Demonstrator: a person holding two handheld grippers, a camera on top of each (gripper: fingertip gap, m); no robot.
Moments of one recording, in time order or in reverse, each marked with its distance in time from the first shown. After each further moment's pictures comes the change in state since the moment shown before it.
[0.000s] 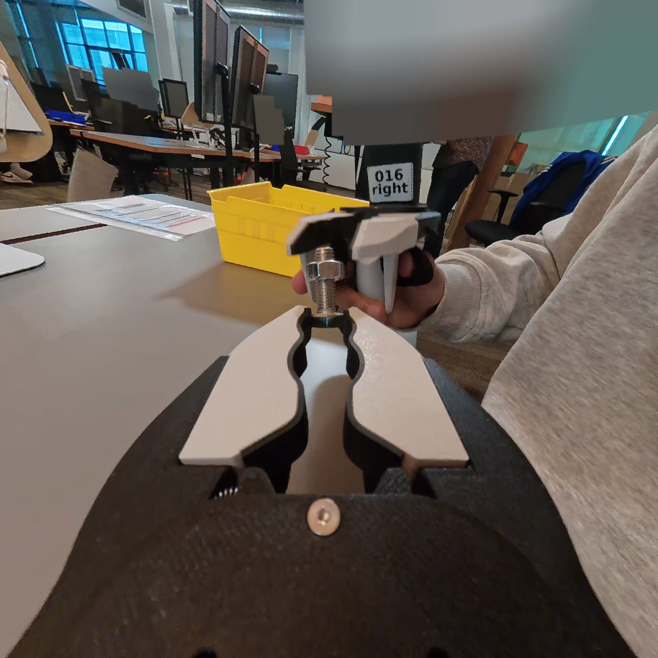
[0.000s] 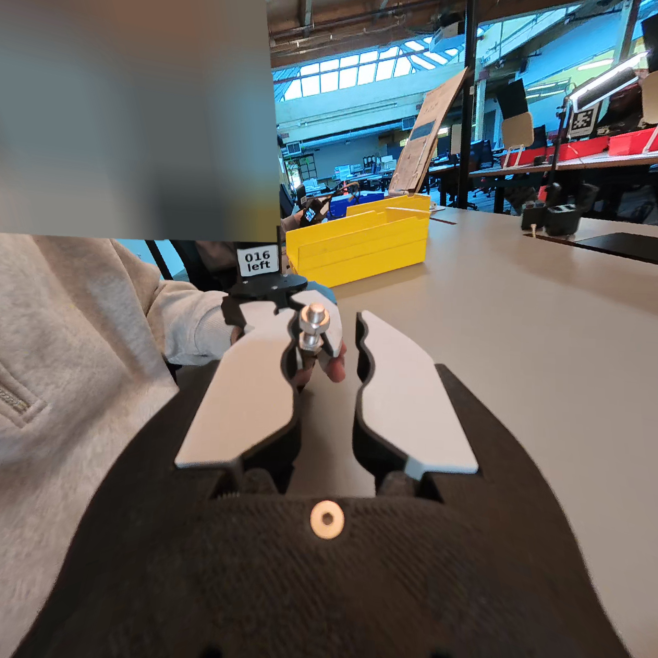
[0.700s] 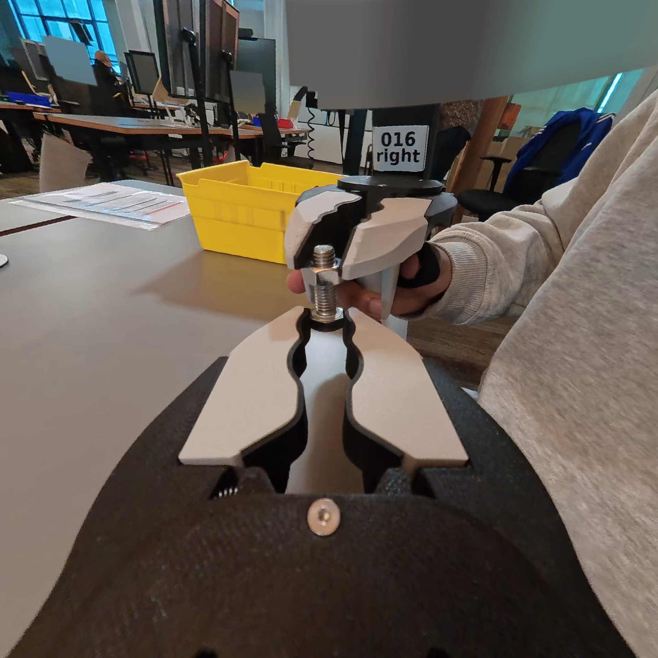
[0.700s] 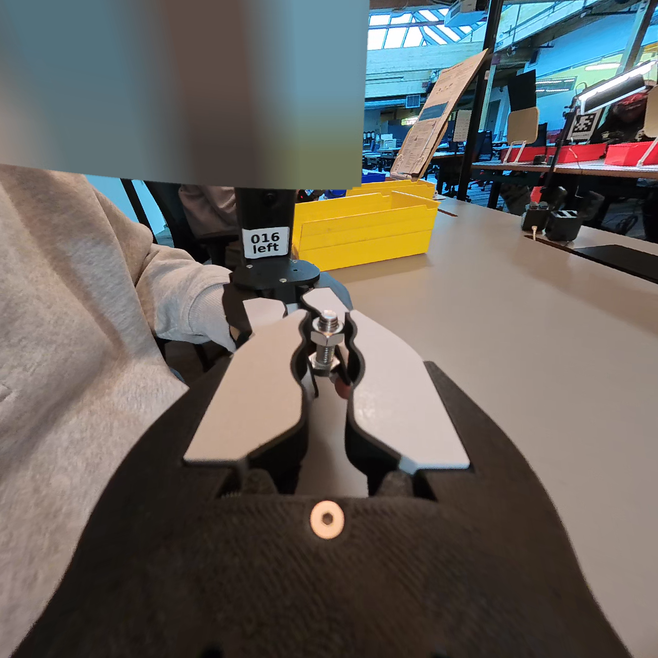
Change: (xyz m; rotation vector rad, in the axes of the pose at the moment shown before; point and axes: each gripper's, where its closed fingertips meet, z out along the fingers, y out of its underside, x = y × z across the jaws) left arm 0.013 0.011 0.009 -0.070 0.042 0.042; right arm -0.018 0.008 0.009 -0.069 0.011 -0.109
